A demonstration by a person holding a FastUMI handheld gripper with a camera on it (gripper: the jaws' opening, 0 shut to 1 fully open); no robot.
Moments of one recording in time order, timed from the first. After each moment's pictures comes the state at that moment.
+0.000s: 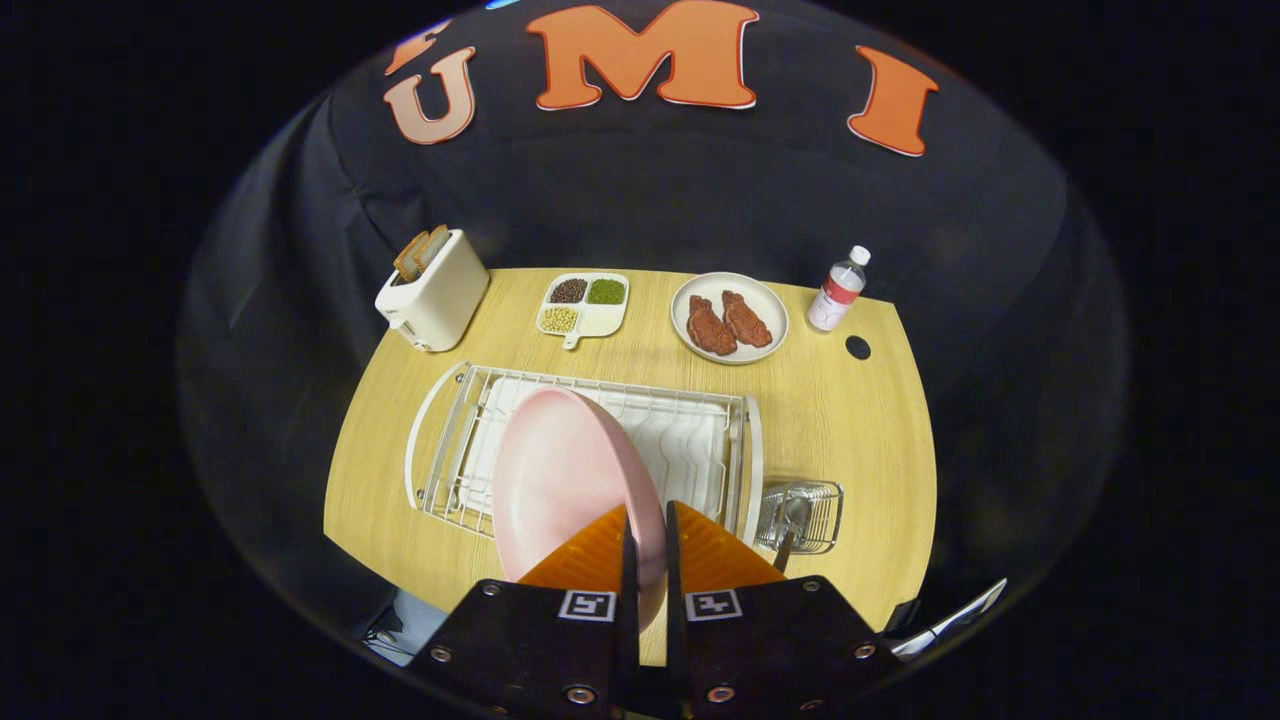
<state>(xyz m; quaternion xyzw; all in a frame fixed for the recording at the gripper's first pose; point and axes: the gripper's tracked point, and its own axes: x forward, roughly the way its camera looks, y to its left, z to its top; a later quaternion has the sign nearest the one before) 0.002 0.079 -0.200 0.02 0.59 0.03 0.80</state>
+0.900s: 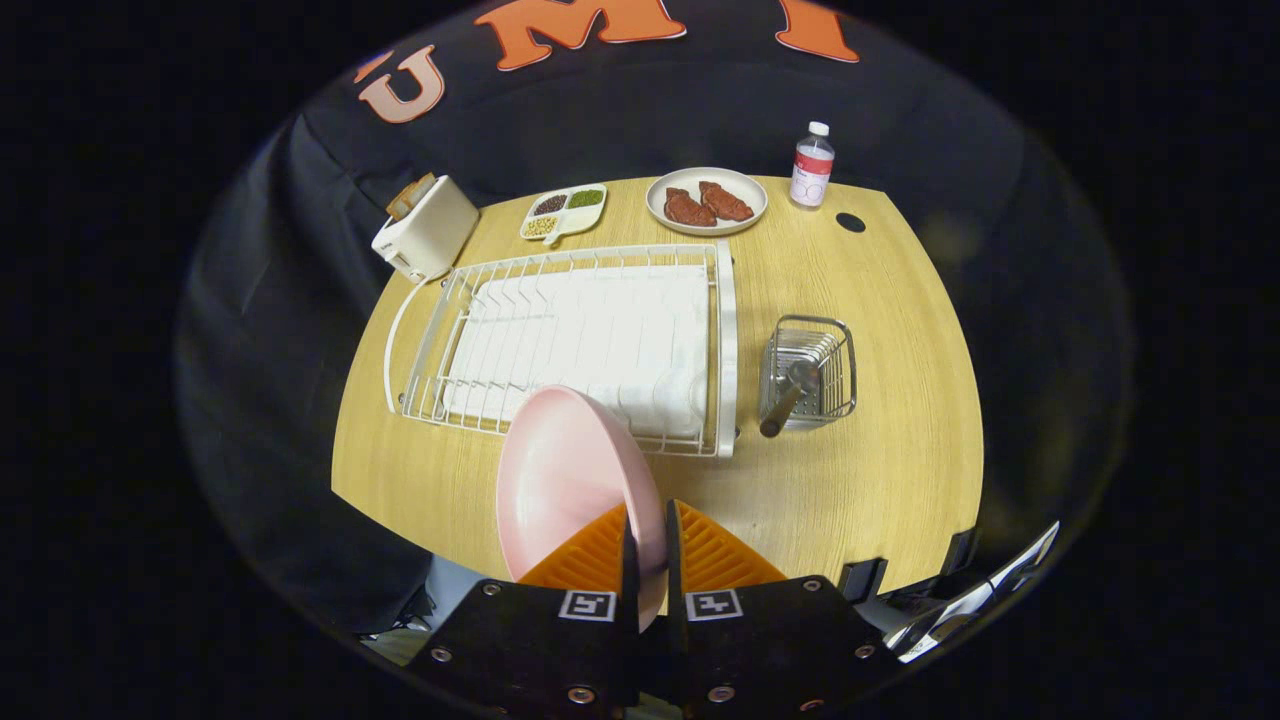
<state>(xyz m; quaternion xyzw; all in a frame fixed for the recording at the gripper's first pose) -0.137 0.045 -0.257 0.07 0.65 0.04 0.76</state>
